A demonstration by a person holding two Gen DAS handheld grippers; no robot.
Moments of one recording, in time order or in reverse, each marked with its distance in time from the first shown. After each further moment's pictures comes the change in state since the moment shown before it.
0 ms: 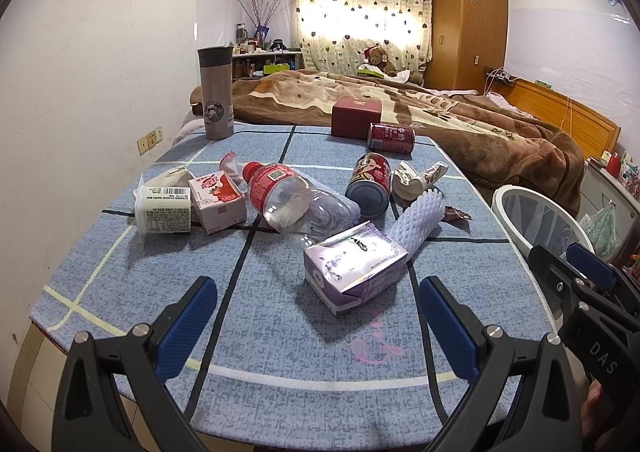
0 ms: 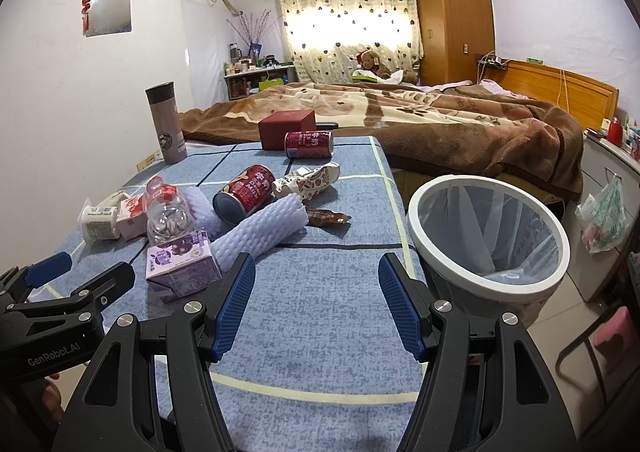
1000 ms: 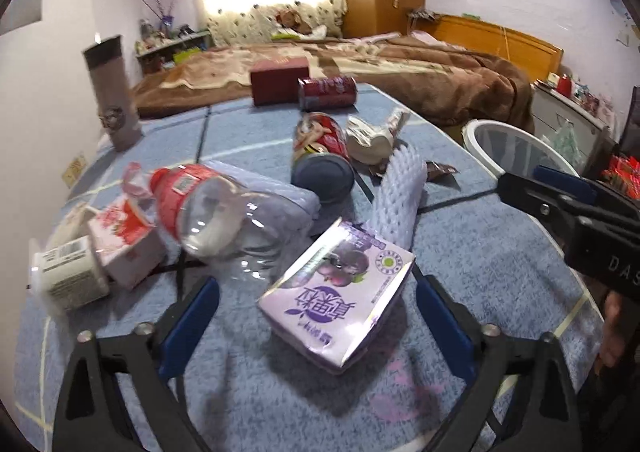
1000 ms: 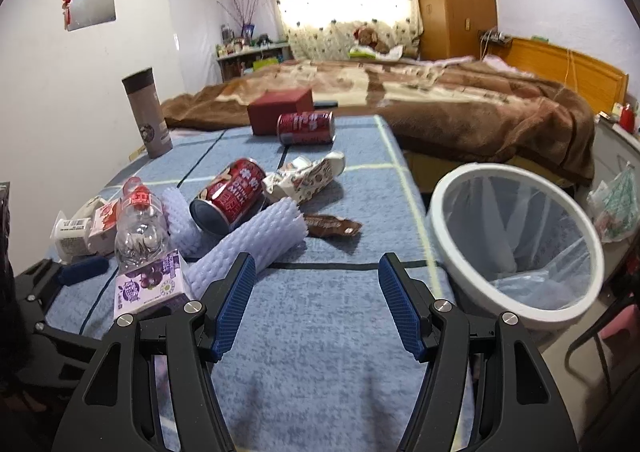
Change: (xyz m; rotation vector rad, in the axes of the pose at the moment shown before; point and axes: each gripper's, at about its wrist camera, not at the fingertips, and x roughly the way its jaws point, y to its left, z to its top) left arm 0.081 -0.010 0.018 0.263 0.146 -0.230; right arm 0.057 0.006 0.021 0.036 0.100 0.007
